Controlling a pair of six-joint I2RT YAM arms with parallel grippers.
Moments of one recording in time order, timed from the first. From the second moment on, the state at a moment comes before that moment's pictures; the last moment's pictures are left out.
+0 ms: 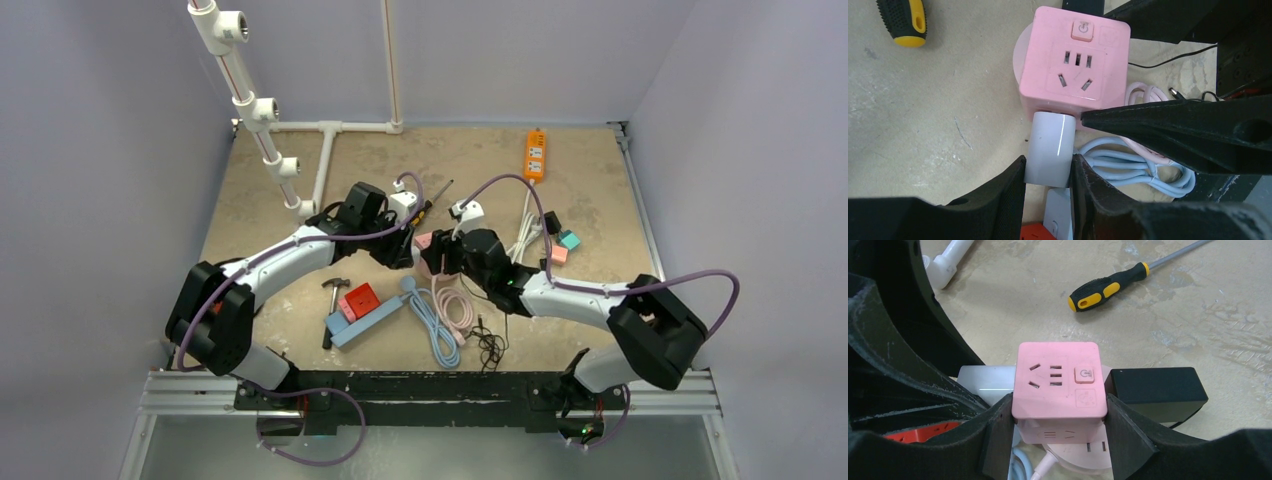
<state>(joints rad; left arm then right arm) -0.56 1.50 0.99 -0.35 0.38 -0.04 0.82 1.42 0.64 0.39 0.23 0.38</state>
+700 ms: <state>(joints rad) -0.57 1.48 0.98 -0.35 0.32 -0.04 0.83 1.40 0.62 0.42 0.22 0.36</state>
